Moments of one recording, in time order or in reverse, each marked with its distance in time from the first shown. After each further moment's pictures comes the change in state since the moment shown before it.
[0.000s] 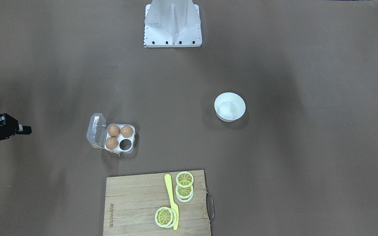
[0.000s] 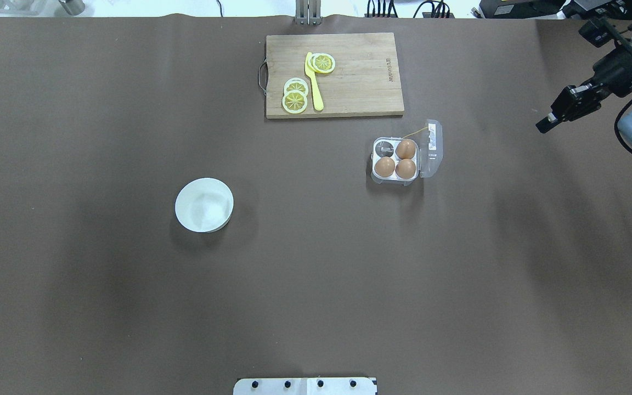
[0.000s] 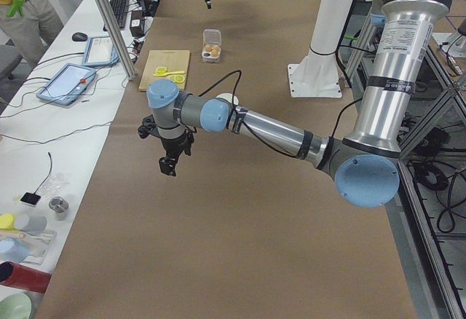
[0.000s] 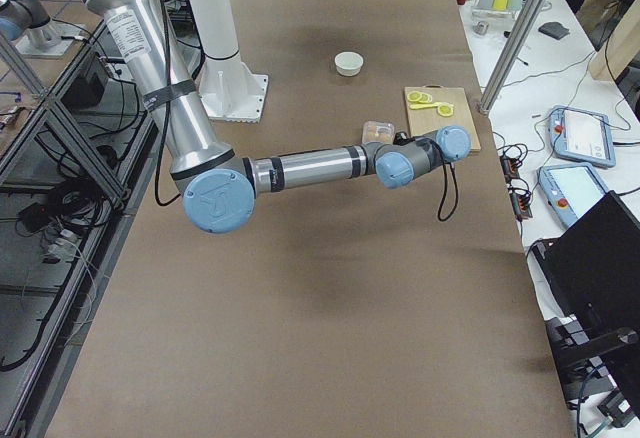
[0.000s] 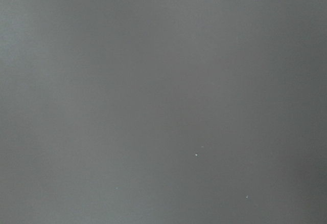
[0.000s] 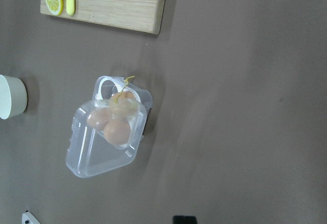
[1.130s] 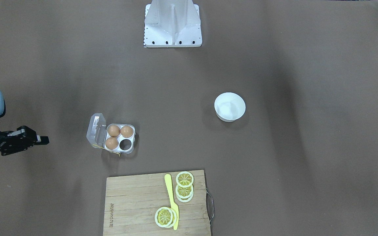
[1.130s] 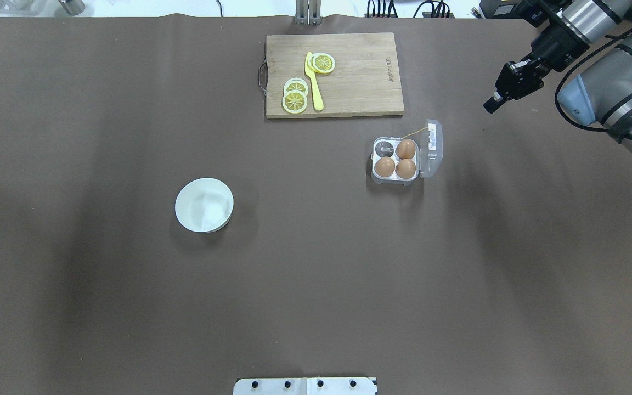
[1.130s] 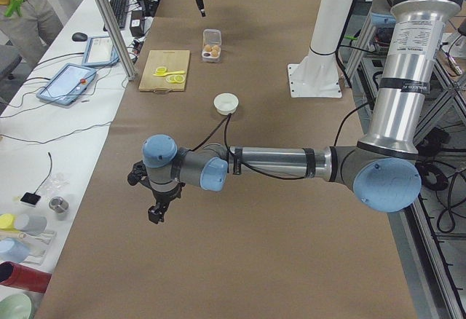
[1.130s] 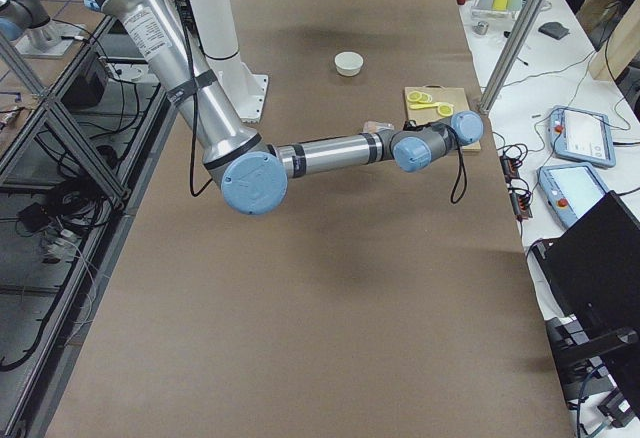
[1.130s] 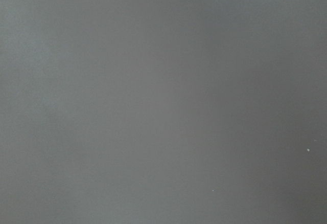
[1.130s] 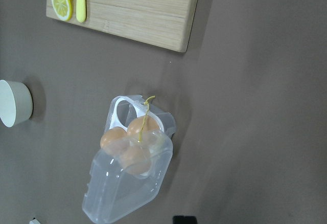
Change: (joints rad) left arm -0.099 0.037 0.271 -0.341 -0.001 0.062; right arm -0.074 0.124 -0.129 0.005 -0.005 0.007
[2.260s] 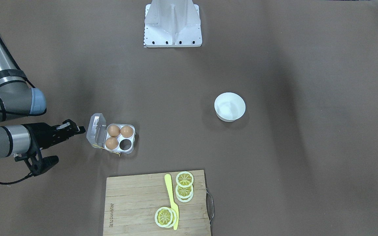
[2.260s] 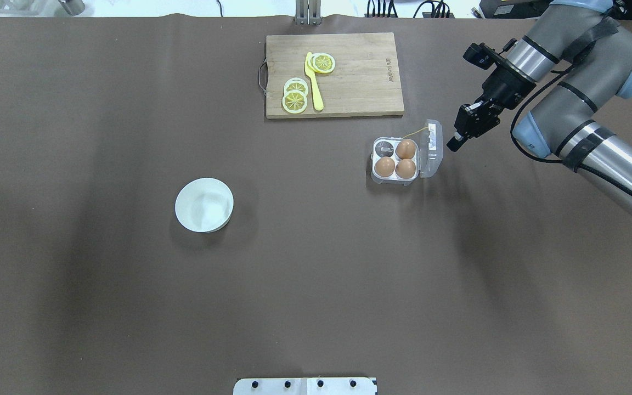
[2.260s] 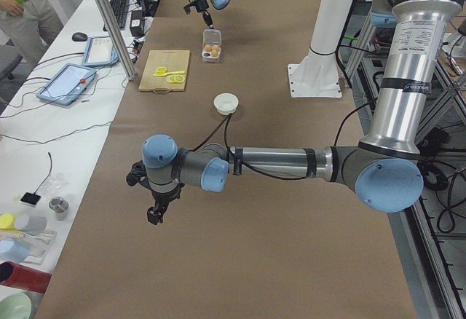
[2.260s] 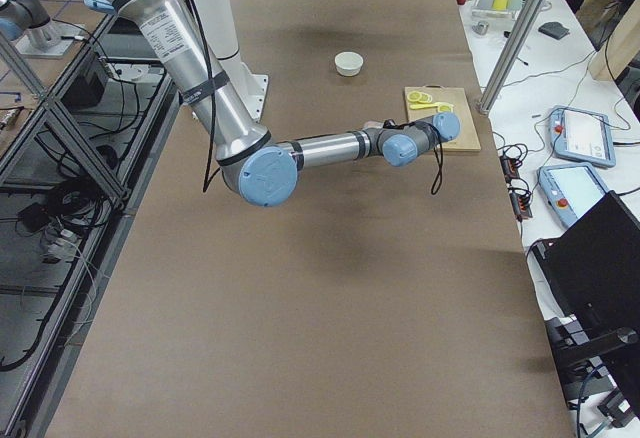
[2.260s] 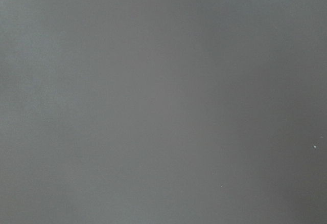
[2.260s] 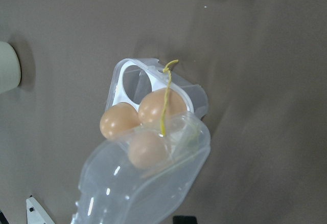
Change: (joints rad) left arm -0.012 0.001 -0.005 -0.001 0.000 0.001; right arm -0.126 0.024 -0.025 0.002 -0.002 -0.004
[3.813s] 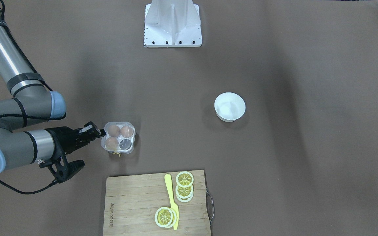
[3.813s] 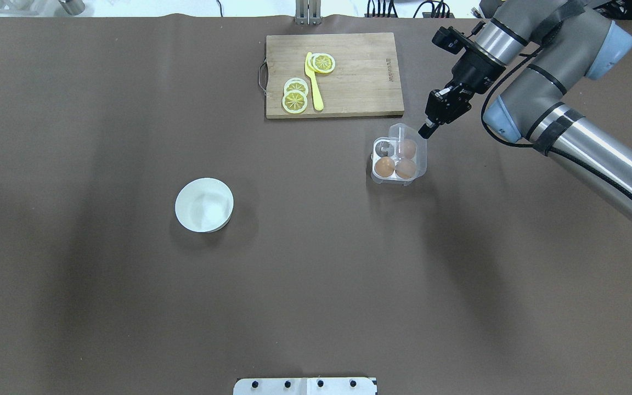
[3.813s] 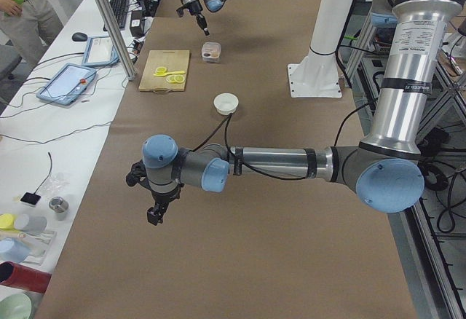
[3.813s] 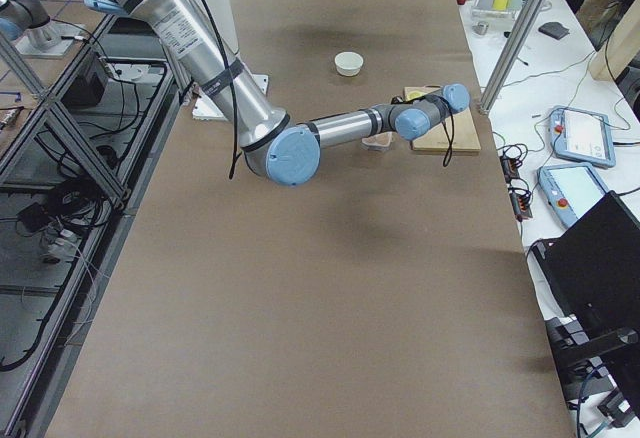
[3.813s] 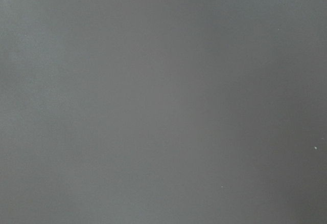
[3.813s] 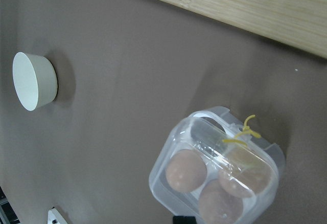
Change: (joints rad) left arm -0.004 0.001 -0.003 -0.002 0.000 -0.008; right arm -0.016 0.151 -0.078 -0.011 0.000 0.003
